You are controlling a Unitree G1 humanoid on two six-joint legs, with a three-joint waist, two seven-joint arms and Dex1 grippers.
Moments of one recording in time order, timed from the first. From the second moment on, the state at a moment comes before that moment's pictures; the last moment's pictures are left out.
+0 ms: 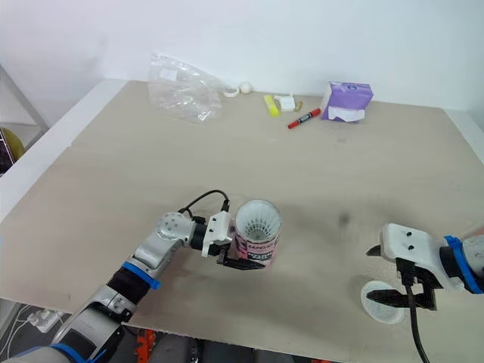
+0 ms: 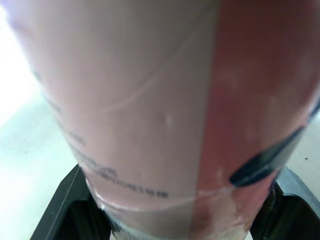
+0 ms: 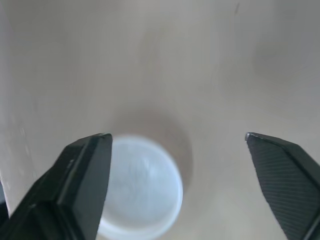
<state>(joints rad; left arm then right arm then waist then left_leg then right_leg) -0.56 0.17 -0.40 0.36 -0.17 -0.10 -1.28 0.27 -1.26 -0.41 -0.19 0.22 0.27 1.43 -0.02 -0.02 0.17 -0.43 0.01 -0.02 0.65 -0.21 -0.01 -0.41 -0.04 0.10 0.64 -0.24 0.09</state>
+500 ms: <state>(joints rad) -0.56 0.18 -0.40 0.35 -0.17 -0.06 -1.27 0.24 -1.24 -0.32 -0.03 0.16 0.07 1.41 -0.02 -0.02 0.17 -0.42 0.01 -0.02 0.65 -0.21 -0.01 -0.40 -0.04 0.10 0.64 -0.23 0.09</state>
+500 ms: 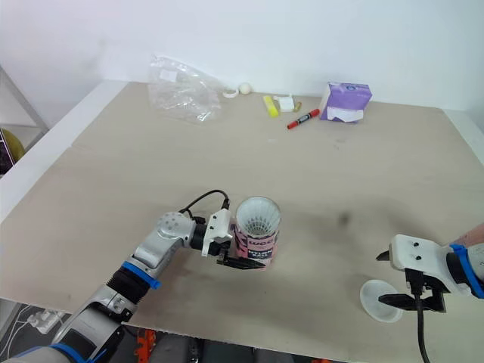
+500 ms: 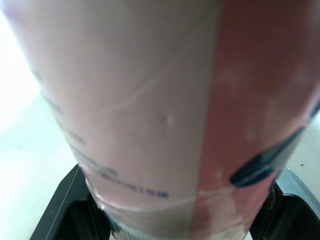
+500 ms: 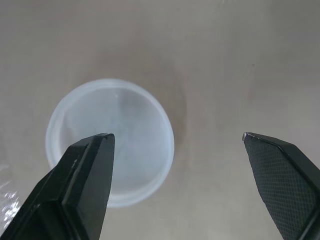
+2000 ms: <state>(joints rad) -0.64 0.16 -0.39 0.48 -0.13 -0.11 -1.22 -0.73 -1.16 0.03 -0.37 0.41 0.26 1.39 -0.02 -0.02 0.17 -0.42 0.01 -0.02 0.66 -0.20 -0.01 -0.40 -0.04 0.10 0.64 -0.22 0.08</state>
